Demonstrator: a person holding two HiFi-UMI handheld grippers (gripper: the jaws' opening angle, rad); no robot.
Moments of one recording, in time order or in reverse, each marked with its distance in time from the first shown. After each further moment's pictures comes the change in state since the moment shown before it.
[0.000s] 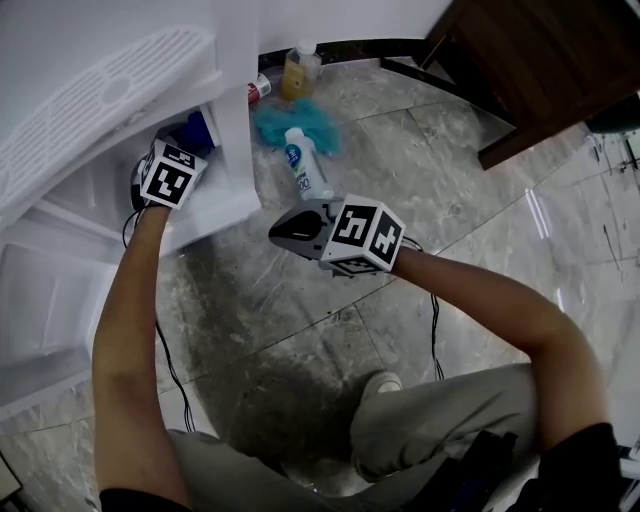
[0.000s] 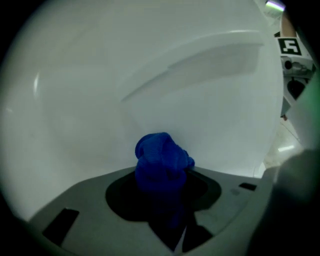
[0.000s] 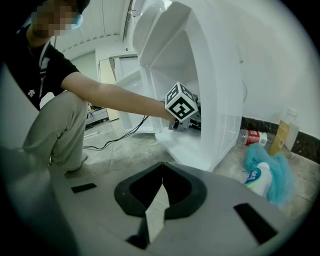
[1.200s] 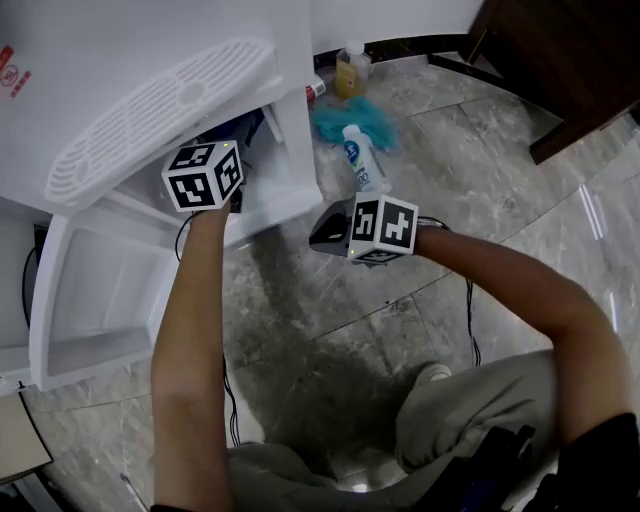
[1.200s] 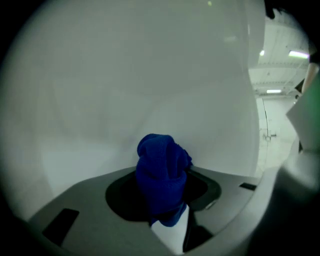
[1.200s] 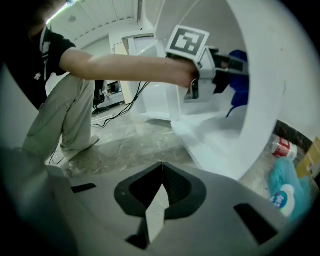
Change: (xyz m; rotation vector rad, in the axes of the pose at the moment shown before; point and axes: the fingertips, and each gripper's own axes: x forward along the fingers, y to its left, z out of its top) left arm -0.100 0.039 0.092 -0.462 -0.456 0.093; right arm 0.041 0.027 -0.011 -0.147 0.201 0.167
